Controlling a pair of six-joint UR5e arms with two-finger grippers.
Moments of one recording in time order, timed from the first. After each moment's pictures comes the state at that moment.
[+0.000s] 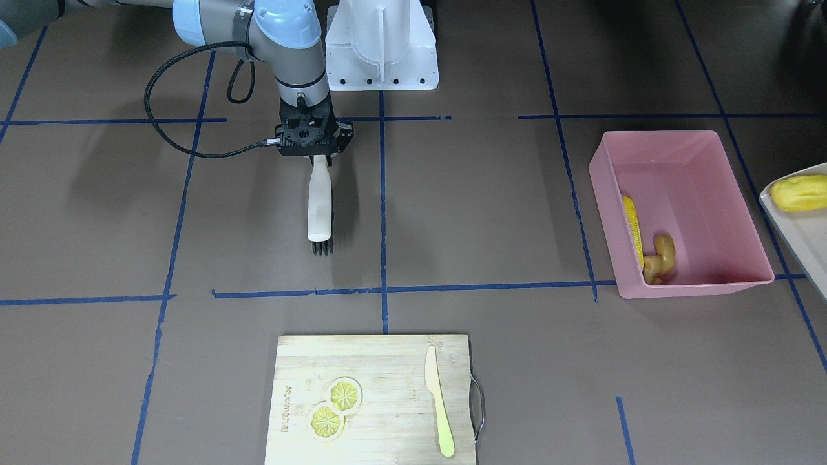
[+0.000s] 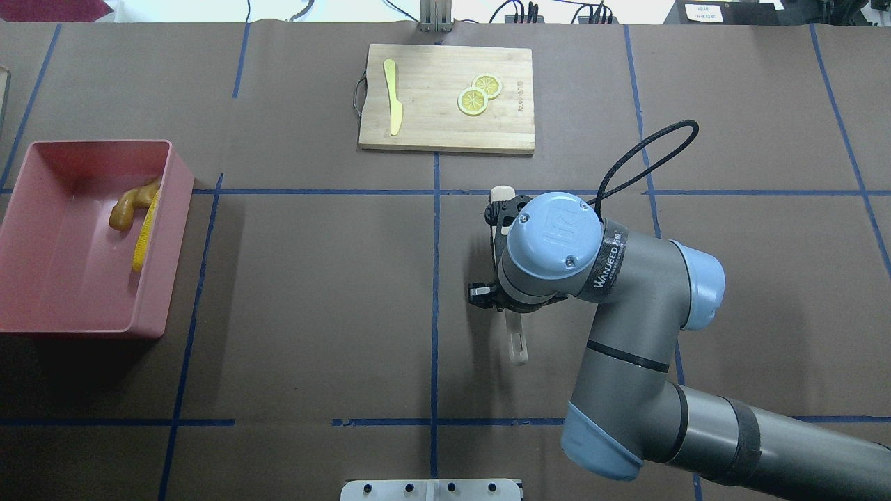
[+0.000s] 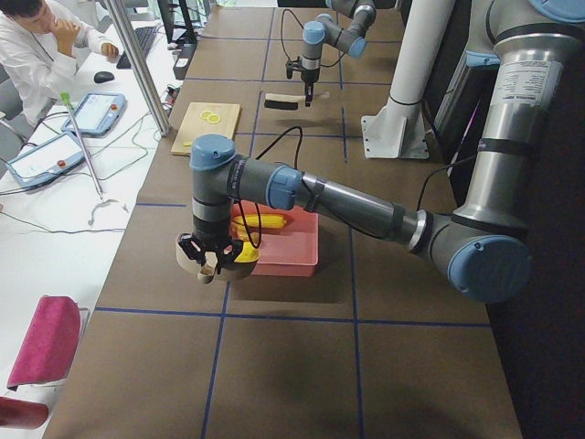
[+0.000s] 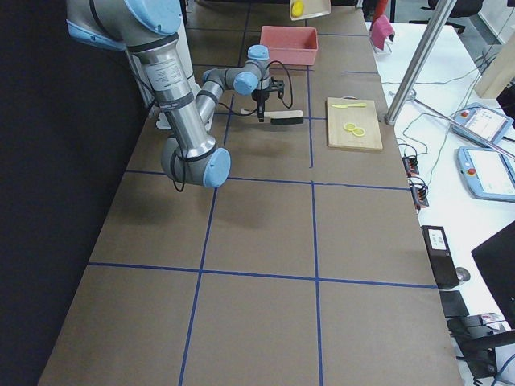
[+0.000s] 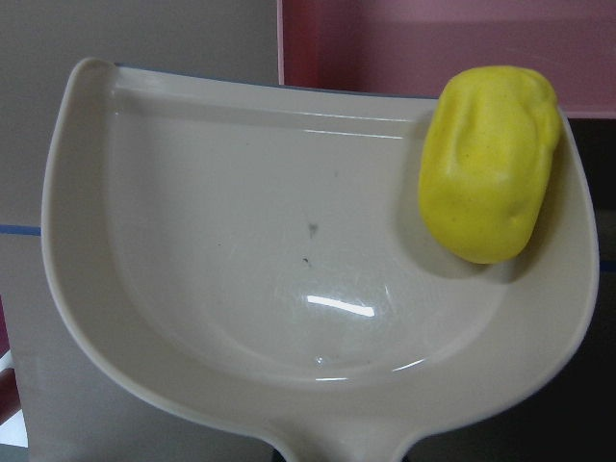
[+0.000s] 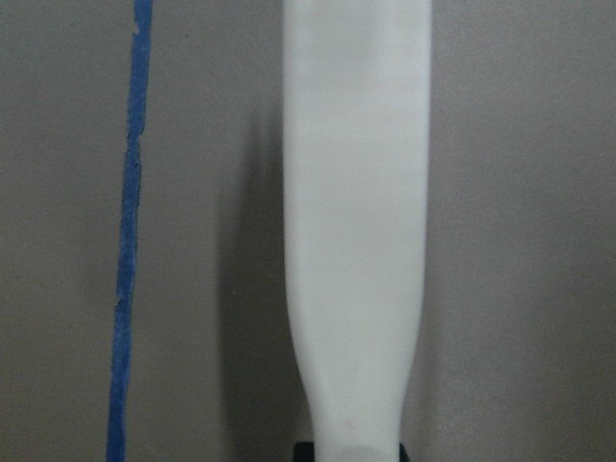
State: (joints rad) left arm -1.53 -1.72 -1.74 -1.47 -2.10 1.37; right arm 0.44 -1.01 1.85 -1.68 1.82 1.21
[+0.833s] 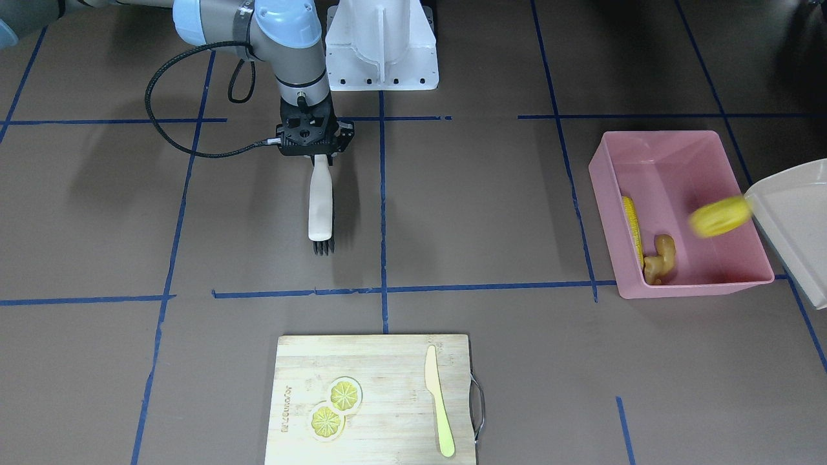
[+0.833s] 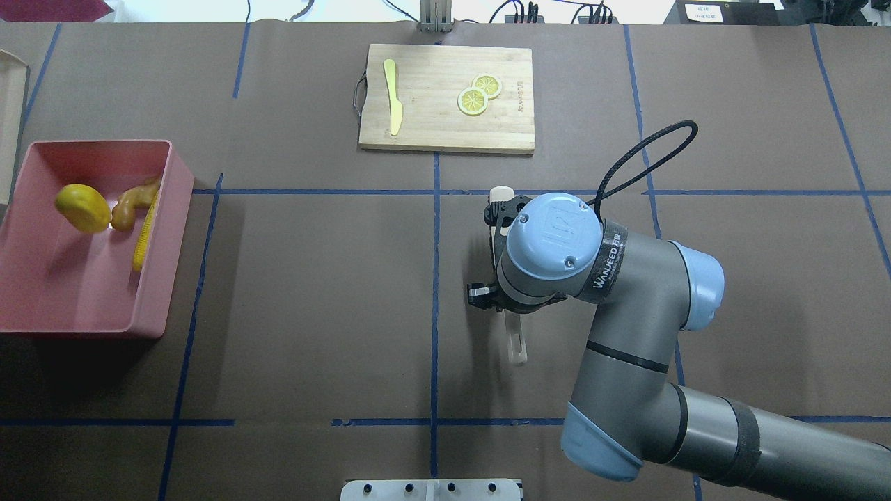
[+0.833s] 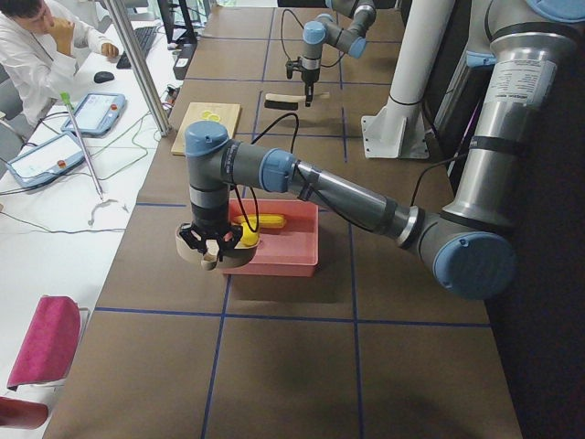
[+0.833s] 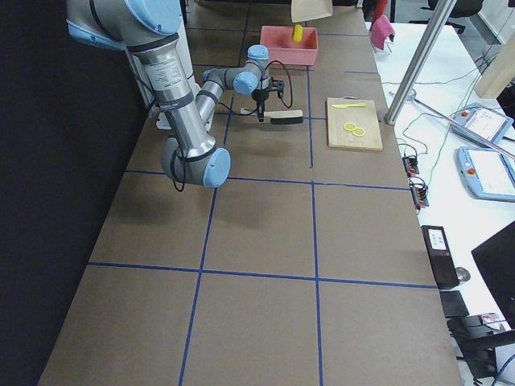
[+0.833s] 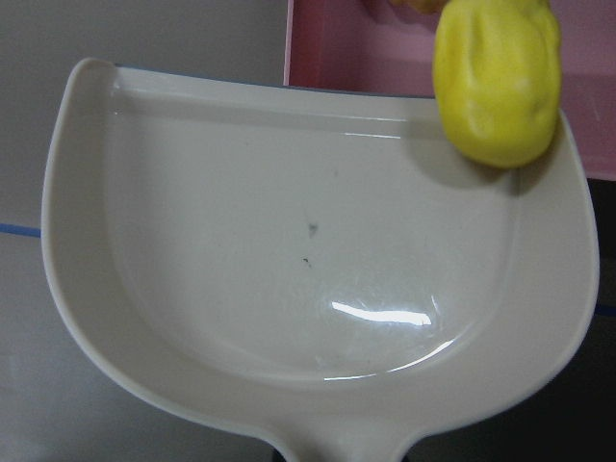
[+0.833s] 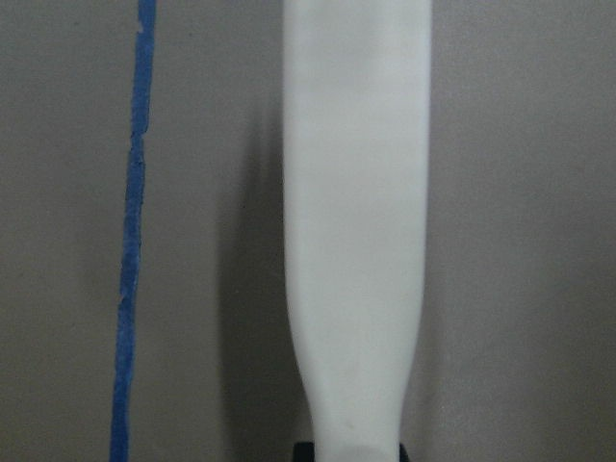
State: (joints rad) left arm -1.49 -1.77 -1.78 -1.36 -2.08 1.30; right arm 0.44 -1.01 1.85 -1.67 1.82 1.21
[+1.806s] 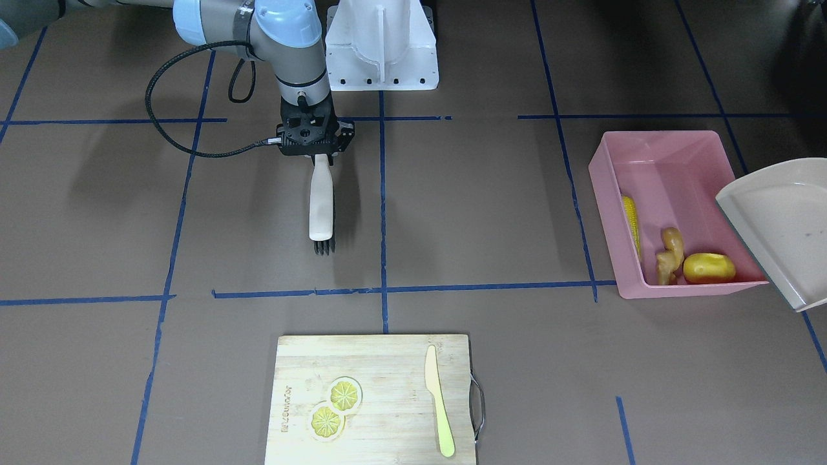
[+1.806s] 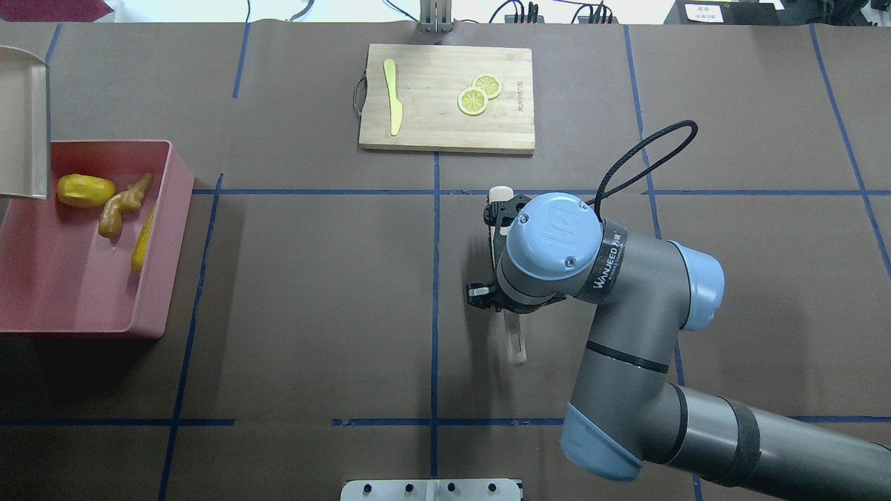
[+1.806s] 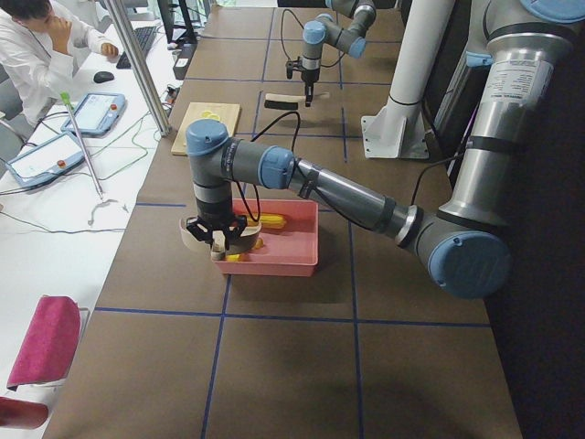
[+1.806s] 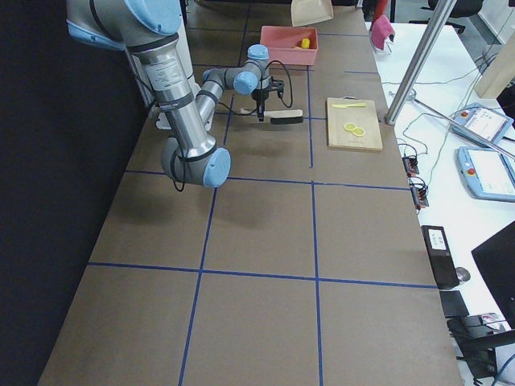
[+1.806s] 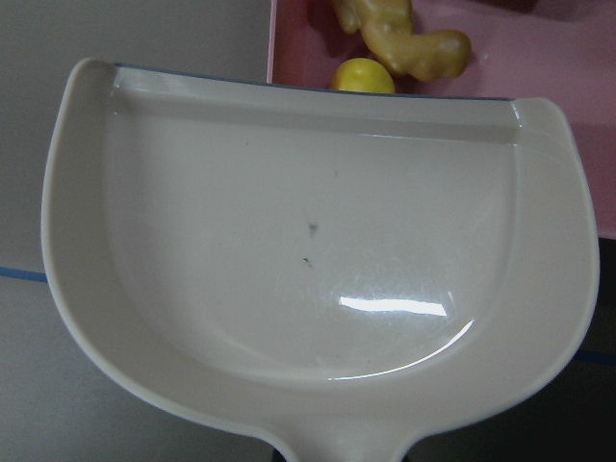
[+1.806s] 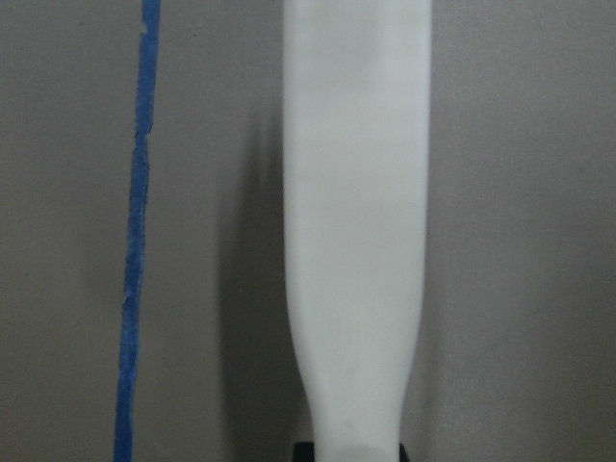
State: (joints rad) left arm -1.48 -1.77 -1.78 -1.36 -2.21 1.13; right arm 0.44 -1.00 1.85 -1.67 1.82 1.21
